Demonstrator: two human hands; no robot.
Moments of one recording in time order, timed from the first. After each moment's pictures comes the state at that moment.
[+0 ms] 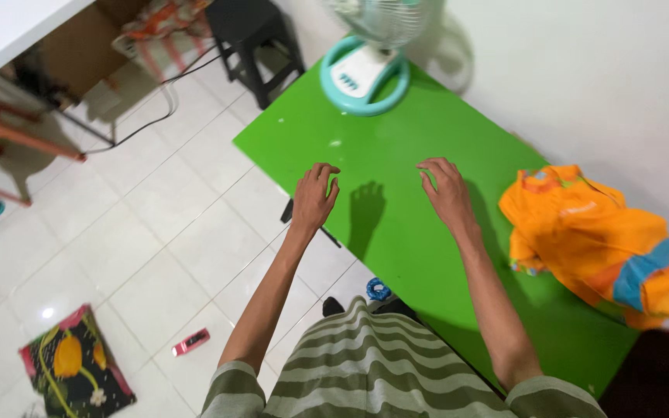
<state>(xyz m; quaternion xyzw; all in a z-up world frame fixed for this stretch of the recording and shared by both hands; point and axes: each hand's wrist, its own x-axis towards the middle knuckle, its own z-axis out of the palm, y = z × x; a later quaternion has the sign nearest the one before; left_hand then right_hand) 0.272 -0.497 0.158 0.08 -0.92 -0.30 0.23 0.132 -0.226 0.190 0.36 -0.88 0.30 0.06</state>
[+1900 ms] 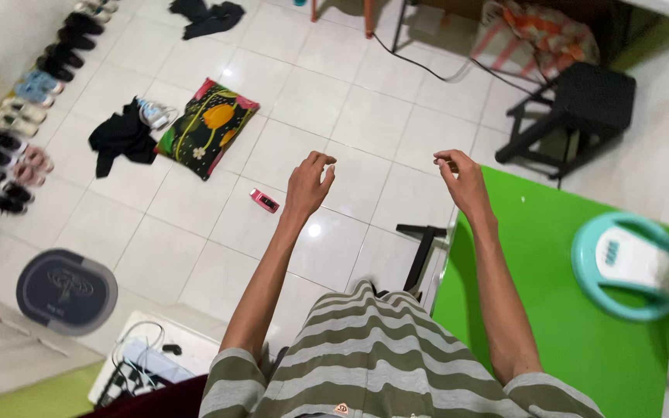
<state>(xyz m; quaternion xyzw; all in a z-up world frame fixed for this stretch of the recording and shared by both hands) 0.610 -0.647 0.162 0.58 -0.71 -0.19 0.35 0.278 -0.660 0.200 0.70 -0.58 0.33 -0.26</state>
